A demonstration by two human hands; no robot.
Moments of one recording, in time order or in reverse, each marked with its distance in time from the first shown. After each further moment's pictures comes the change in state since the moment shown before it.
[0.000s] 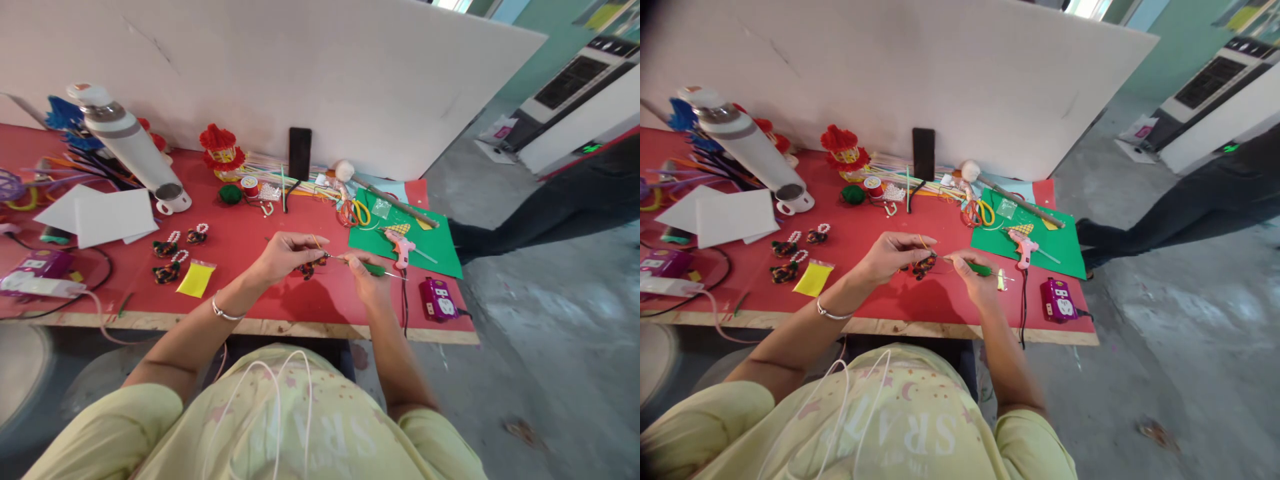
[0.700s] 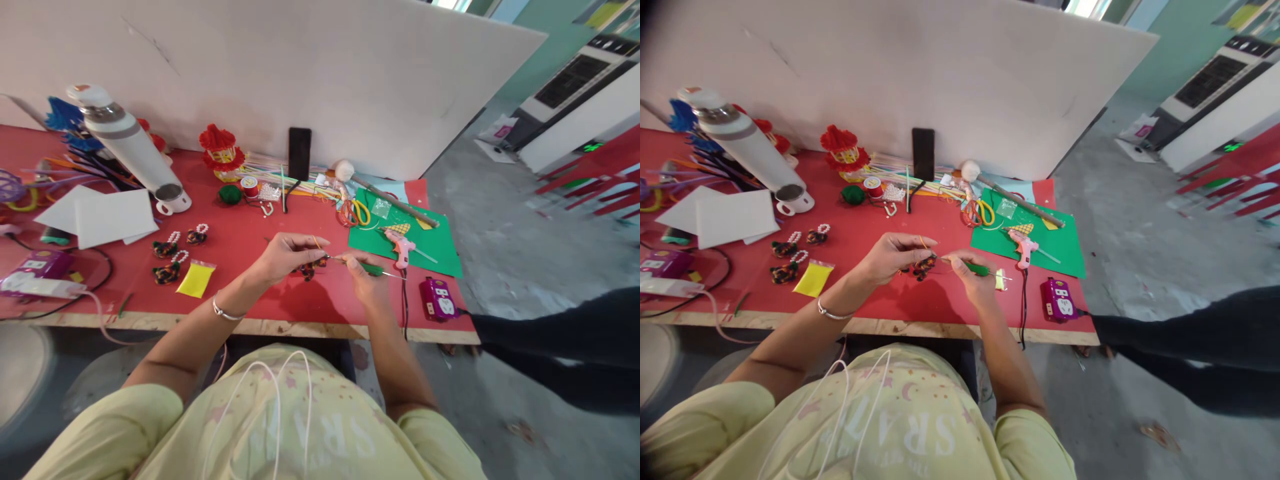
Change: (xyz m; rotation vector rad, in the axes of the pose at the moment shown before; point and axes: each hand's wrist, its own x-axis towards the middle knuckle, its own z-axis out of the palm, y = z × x) left_hand -0.002 0.003 0.003 -0.054 -0.001 -0.068; right_hand 0.001 -0.002 0.004 0.016 -0.029 0.050
